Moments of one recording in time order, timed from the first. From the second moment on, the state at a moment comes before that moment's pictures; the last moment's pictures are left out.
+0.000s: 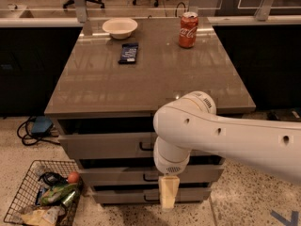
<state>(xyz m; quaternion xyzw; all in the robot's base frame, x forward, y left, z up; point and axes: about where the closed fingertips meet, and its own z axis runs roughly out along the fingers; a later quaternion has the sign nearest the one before) 0.405 -0.040 0.658 -0.73 0.68 0.05 0.06</state>
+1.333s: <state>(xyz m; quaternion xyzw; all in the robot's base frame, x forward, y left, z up) 0.421 -0.027 0.635 -0.74 0.66 0.05 0.03</state>
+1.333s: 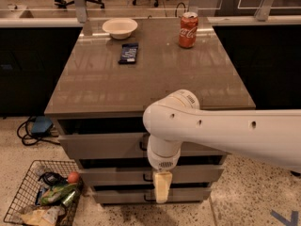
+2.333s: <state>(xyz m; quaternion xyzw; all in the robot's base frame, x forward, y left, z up) 0.423 -0.028 0.632 -0.74 0.67 0.06 0.03</state>
